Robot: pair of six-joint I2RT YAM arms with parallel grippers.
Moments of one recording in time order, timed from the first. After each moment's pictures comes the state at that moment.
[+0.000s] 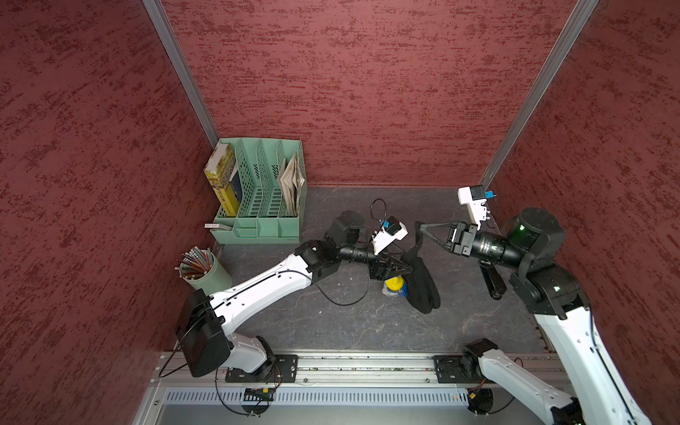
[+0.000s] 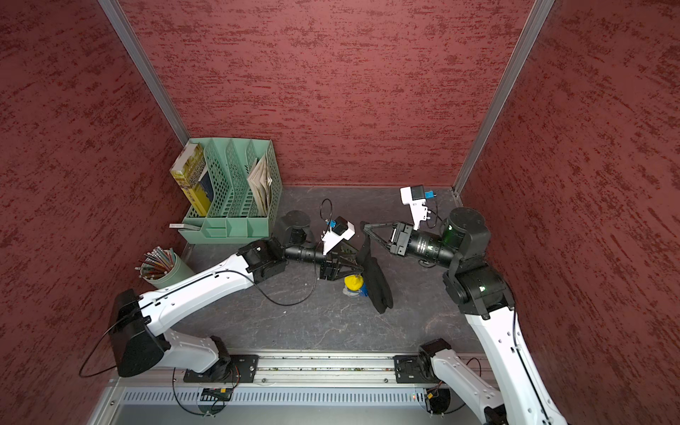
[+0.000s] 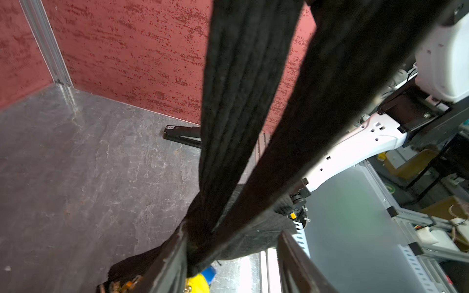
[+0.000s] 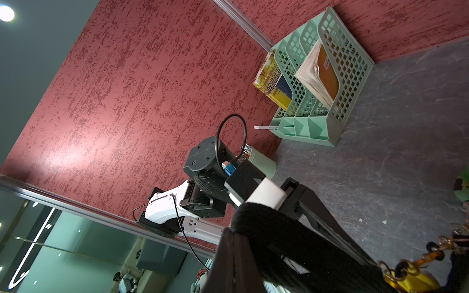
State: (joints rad) left arm -0.86 1.42 1.21 -0.16 0.69 -0.05; right arm 0.31 0.88 1.27 -0.48 -0.84 0.85
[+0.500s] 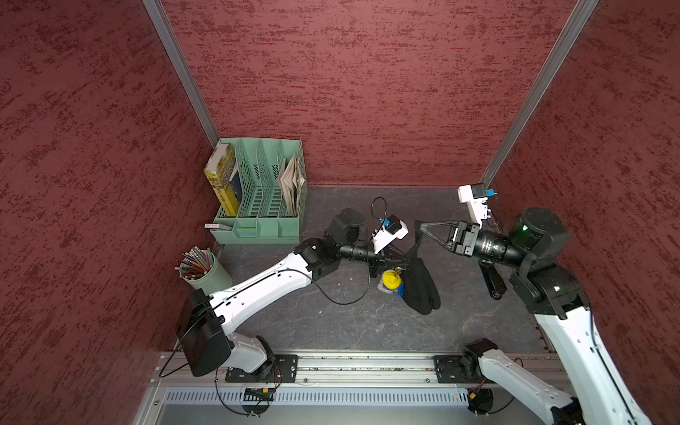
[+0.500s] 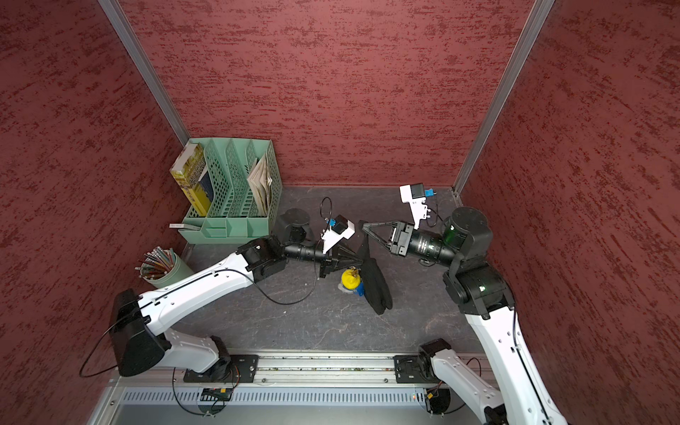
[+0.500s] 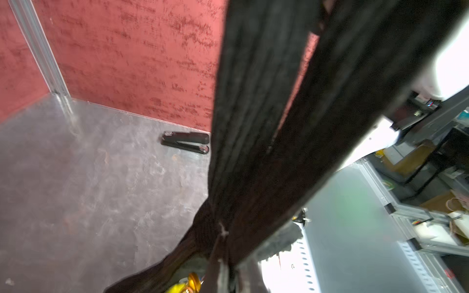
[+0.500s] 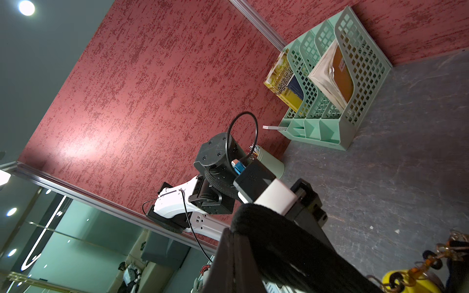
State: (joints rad) left arm -0.86 1.42 1.23 -0.16 0.72 -0.02; right arm 0.31 0.88 1.27 -0.44 -0.87 0.87
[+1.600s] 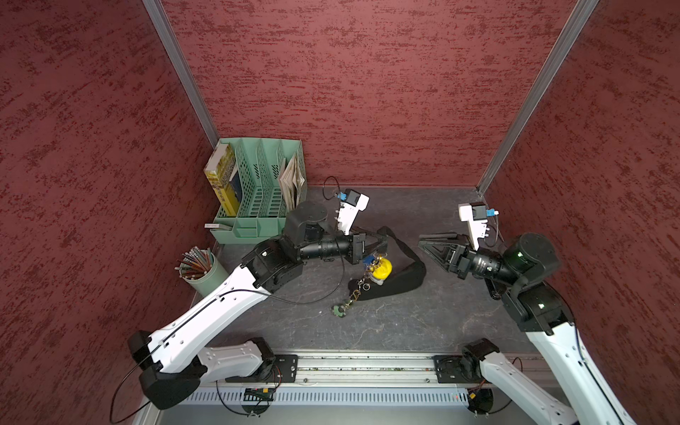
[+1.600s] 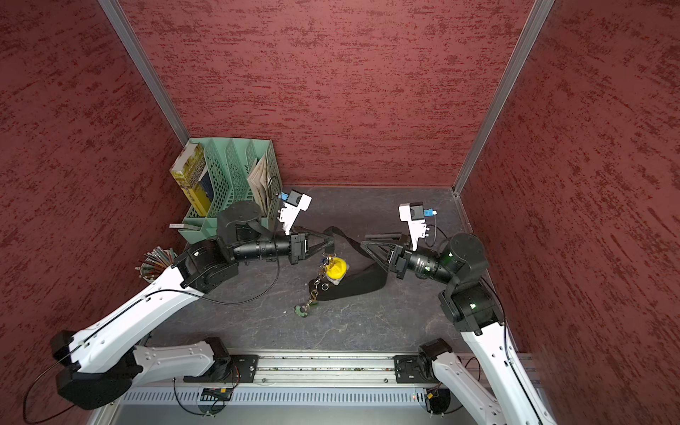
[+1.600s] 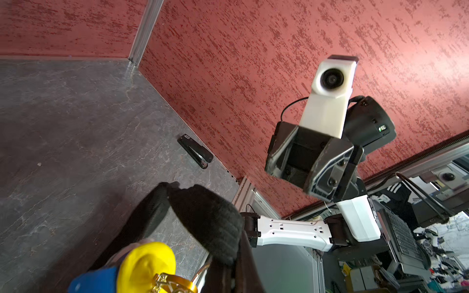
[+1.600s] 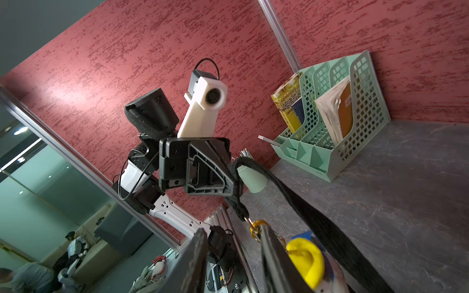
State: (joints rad) left arm -0.82 1.16 1.37 -0.44 0.45 -0.62; right arm 0.36 0.73 0.96 -0.14 -0.88 0.65
